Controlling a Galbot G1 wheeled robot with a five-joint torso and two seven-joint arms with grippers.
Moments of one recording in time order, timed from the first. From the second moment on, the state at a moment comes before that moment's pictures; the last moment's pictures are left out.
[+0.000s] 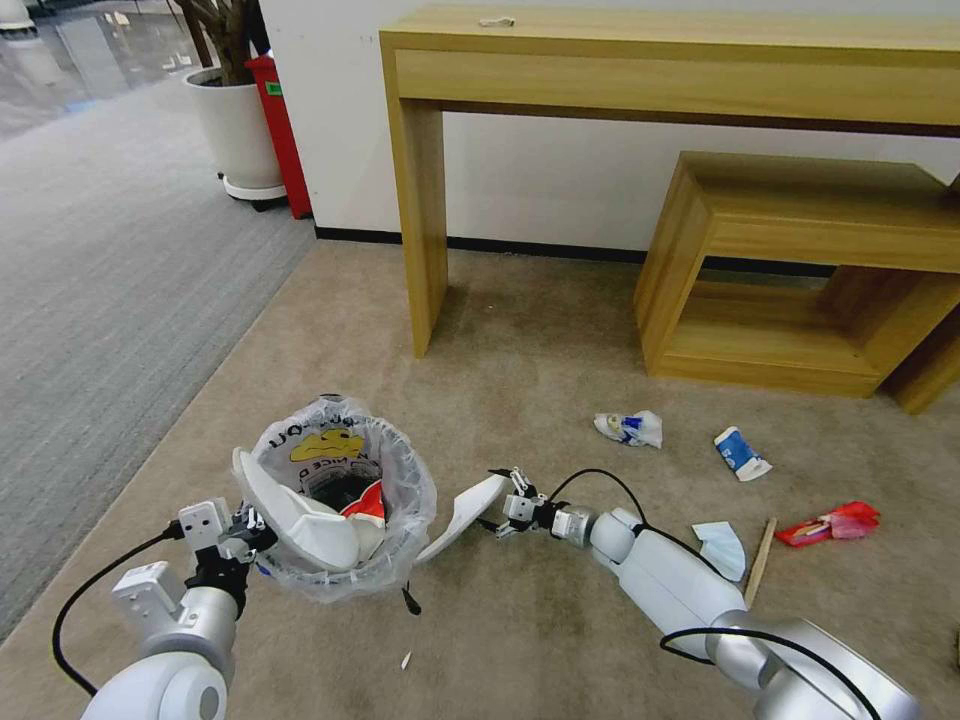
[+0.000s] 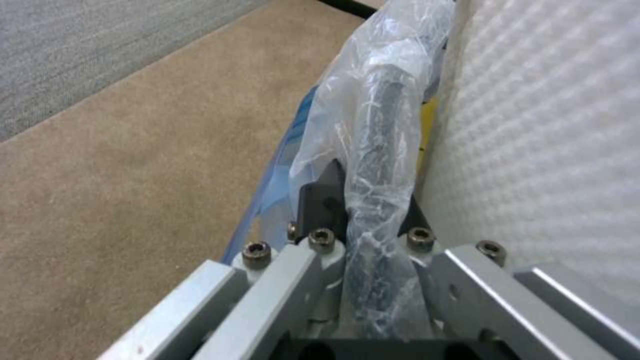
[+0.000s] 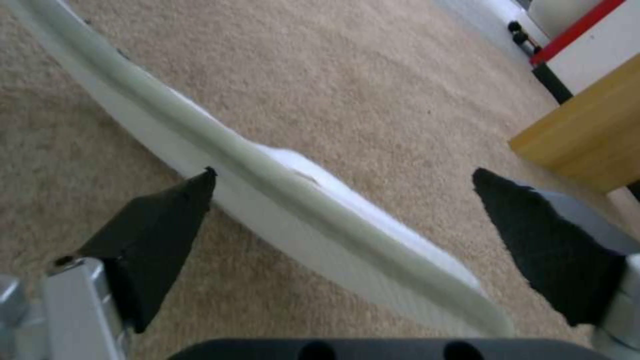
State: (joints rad) left arm 1.59 -1.56 -0.80 -2.24 -0.38 0.46 0.00; right arm -0.53 1.32 -0.33 0.60 -0.21 0.66 -0.28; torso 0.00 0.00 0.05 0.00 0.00
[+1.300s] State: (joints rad) left arm 1.60 -1.57 -0.79 -2.25 -0.36 0.46 0.00; right arm -0.55 1.31 -0.34 0.60 -0.06 0.70 -0.40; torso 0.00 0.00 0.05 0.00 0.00
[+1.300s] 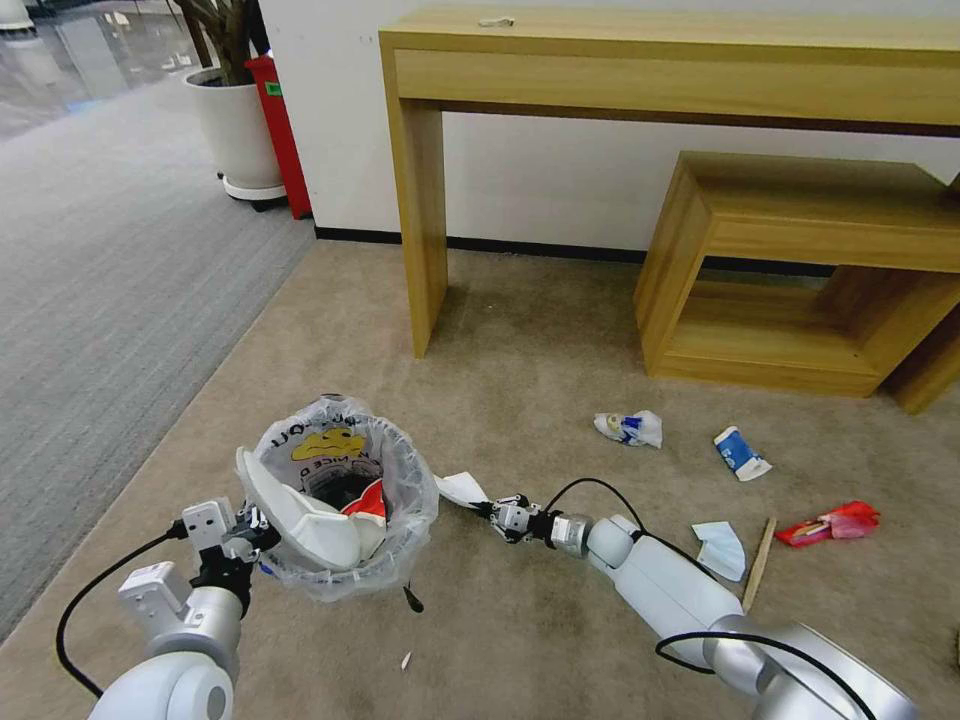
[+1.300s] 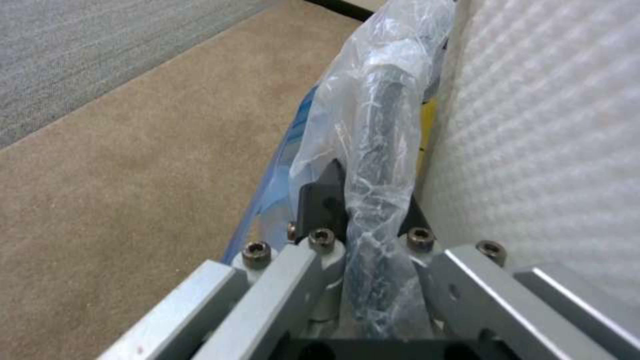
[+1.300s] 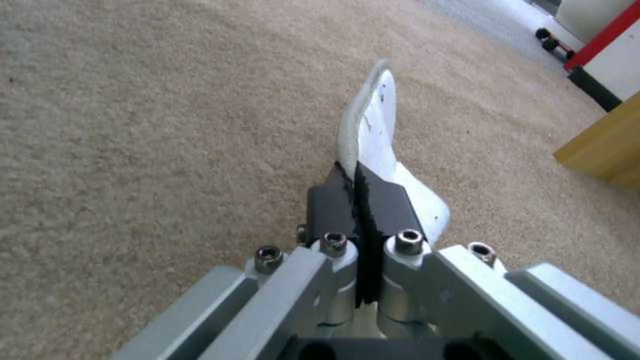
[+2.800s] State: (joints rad) left arm 1.57 -1.54 -0.79 -2.13 -0.34 0.48 -0.01; right arm -0.64 0.92 -0.26 1.43 0.49 0.66 -0.48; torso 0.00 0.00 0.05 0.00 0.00
